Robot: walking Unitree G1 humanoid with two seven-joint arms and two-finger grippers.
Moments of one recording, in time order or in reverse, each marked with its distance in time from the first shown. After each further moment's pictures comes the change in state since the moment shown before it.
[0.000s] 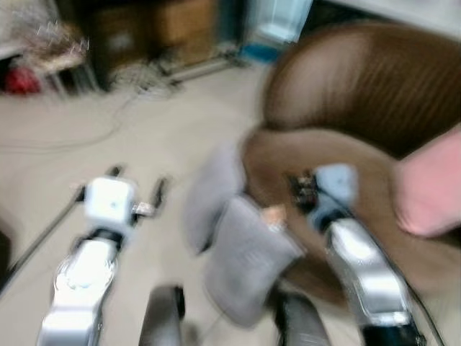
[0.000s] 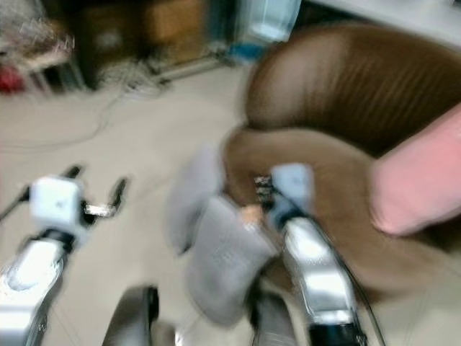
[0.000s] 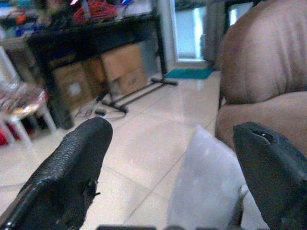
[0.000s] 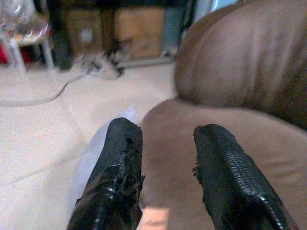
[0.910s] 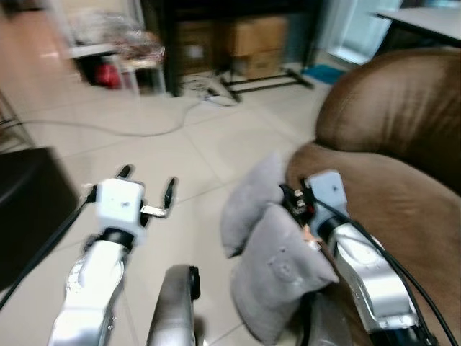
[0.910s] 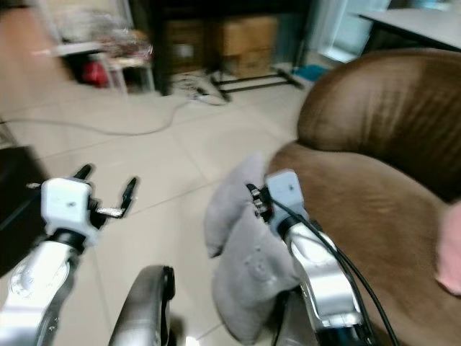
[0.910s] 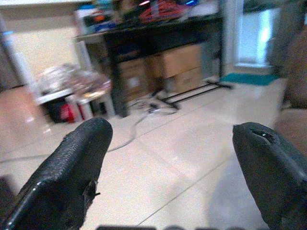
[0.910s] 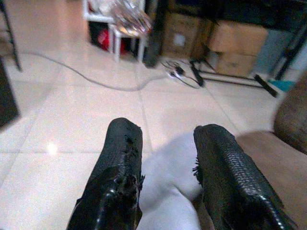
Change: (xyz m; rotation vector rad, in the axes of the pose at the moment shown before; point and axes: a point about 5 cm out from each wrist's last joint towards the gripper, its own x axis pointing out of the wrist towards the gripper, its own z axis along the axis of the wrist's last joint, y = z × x) left arm -0.002 -0.009 -0.003 -0.014 0.007 -0.015; right arm -0.003 0.000 -0.011 -0.083 0.046 0.126
